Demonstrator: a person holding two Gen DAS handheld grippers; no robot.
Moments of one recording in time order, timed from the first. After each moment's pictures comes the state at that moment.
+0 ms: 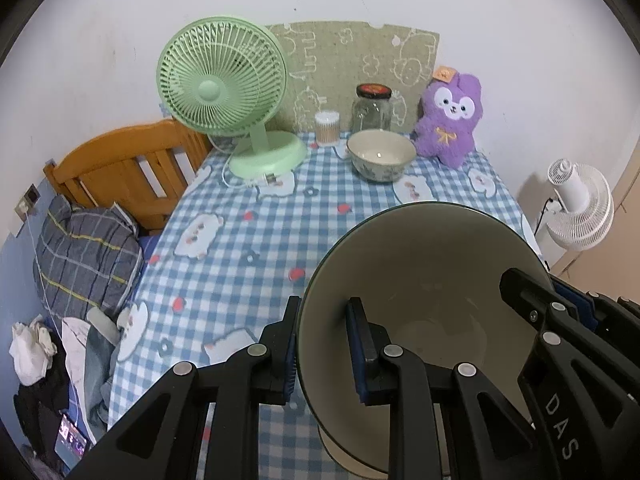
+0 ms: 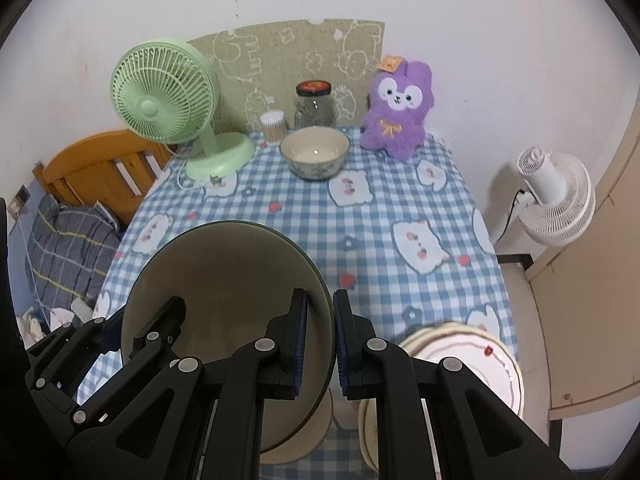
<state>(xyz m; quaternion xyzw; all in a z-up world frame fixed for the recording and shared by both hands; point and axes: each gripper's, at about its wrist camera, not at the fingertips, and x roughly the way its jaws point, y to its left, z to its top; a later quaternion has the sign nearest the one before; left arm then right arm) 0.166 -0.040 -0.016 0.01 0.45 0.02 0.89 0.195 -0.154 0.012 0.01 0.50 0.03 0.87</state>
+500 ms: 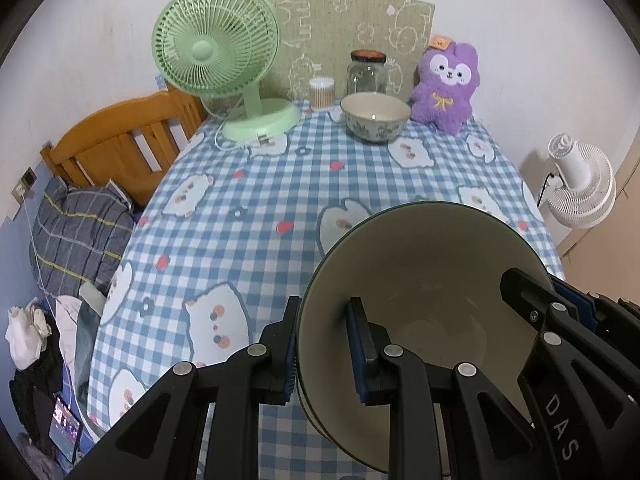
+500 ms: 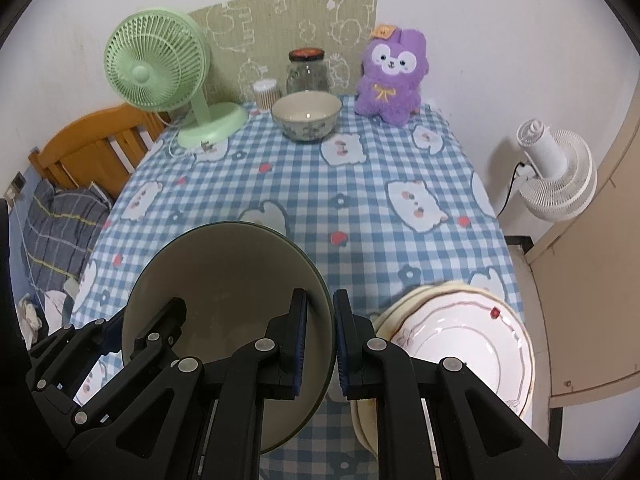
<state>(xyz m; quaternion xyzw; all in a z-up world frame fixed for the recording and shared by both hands) 0.143 -0.051 -0.055 0.00 0.48 0.02 0.88 0.173 -0.164 -0.028 0.01 0.52 0.03 0.85</state>
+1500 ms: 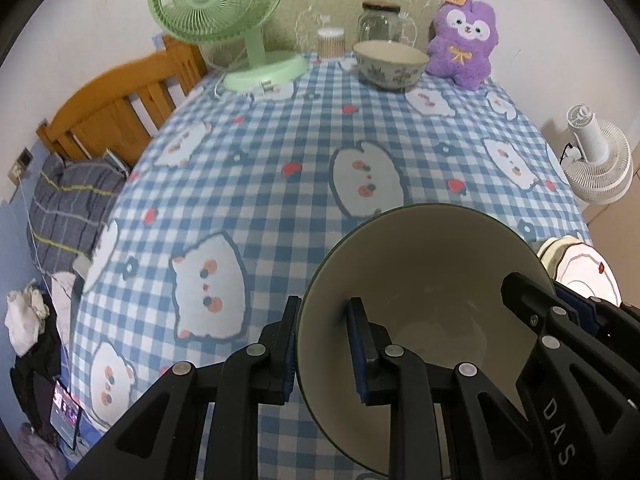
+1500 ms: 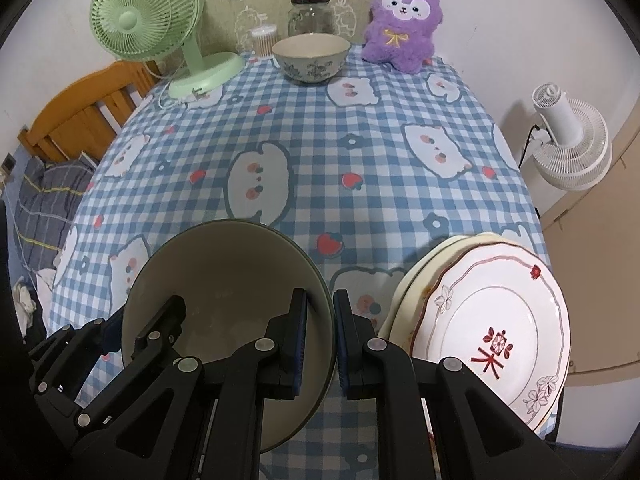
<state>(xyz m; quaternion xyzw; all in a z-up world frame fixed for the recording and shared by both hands) 0.143 -0.039 -0.110 0.00 0.53 0.03 0.85 0.173 -0.151 -0.085 0.00 0.58 0.02 0.82</state>
